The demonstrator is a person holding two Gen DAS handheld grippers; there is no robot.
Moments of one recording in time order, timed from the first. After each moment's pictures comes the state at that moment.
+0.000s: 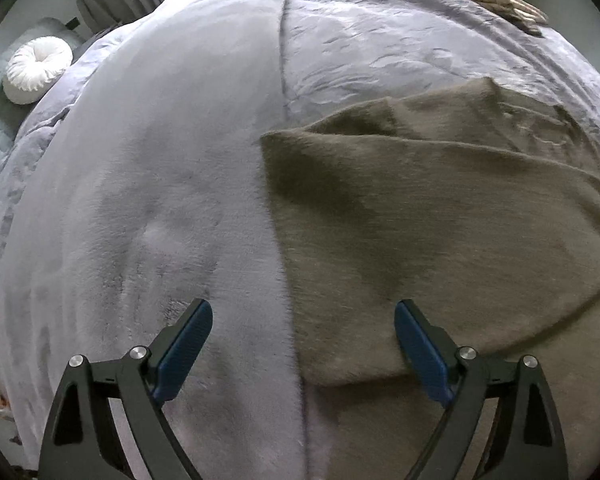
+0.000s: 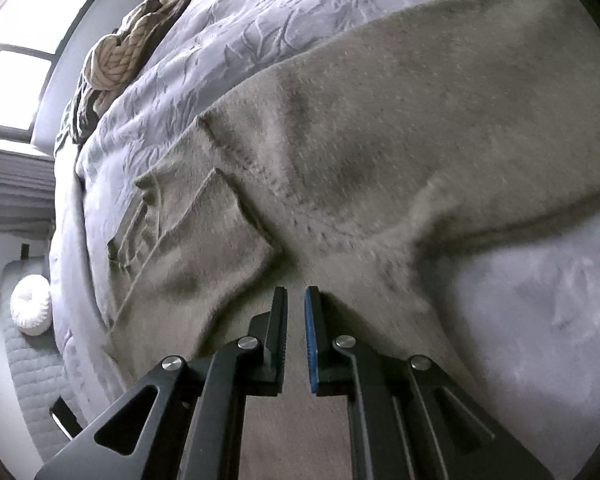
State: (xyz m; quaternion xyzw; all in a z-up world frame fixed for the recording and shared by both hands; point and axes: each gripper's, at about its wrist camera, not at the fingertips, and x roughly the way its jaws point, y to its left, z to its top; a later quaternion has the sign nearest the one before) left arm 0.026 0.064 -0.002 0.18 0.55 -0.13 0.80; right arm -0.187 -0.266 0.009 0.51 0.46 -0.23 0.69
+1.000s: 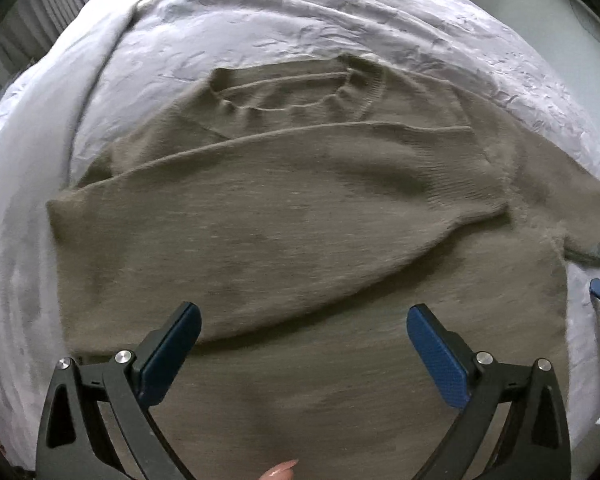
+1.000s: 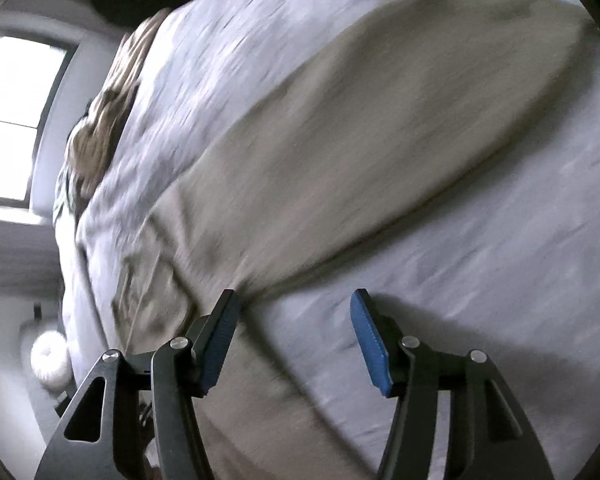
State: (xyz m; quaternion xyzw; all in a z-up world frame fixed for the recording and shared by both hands) left arm -0.071 -0.106 0.018 0.19 0.58 -0.26 0.75; right arm -0.313 -0.338 0.032 0.56 0.38 -0.31 0.67
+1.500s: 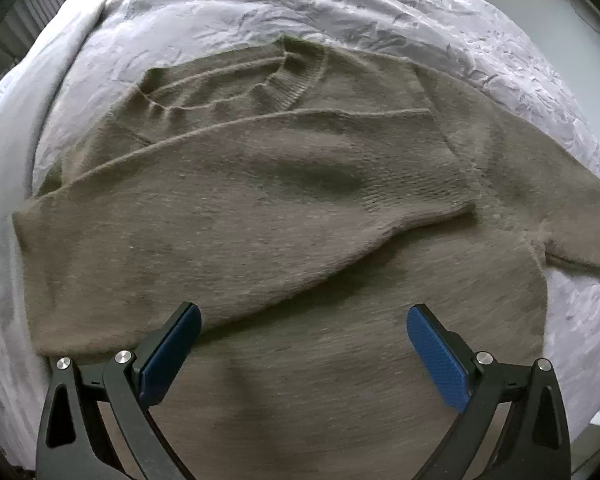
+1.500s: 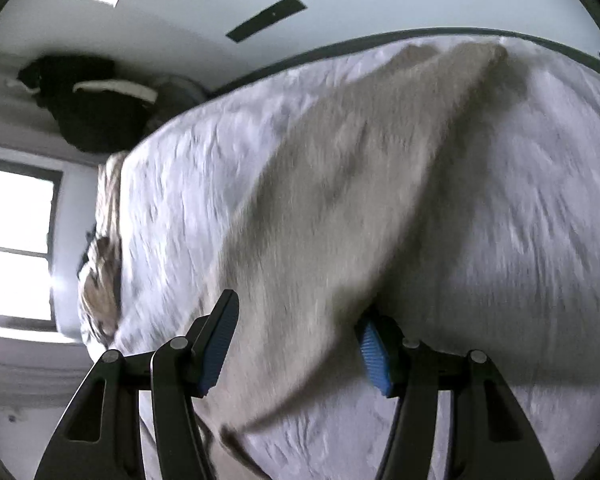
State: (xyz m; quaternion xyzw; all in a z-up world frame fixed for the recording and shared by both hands) left arm -0.099 -0.156 0.011 0.20 0.60 -0.27 0.72; right arm -0.409 -0.442 0.031 0.63 0.22 -0.39 0.64
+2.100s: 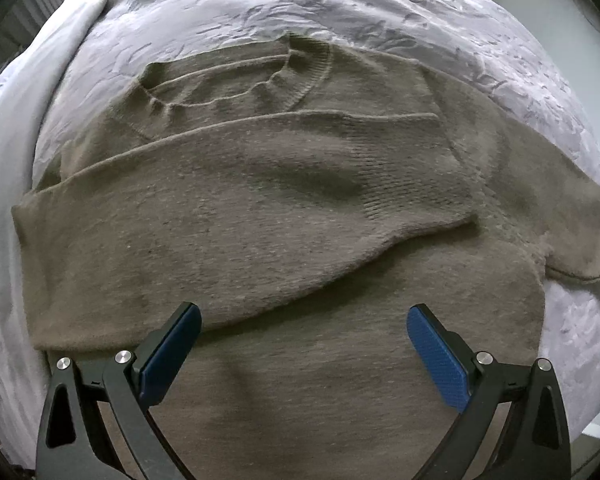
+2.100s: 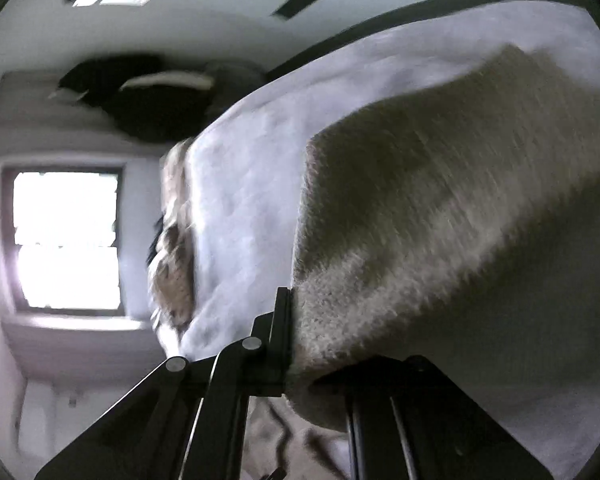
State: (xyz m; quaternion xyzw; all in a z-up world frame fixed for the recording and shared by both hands) left arm -0.081 -0.156 0.013 0.19 0.62 -0.26 0.72; right arm -0.349 -0.460 0.037 0.68 0.16 -0.24 0.68
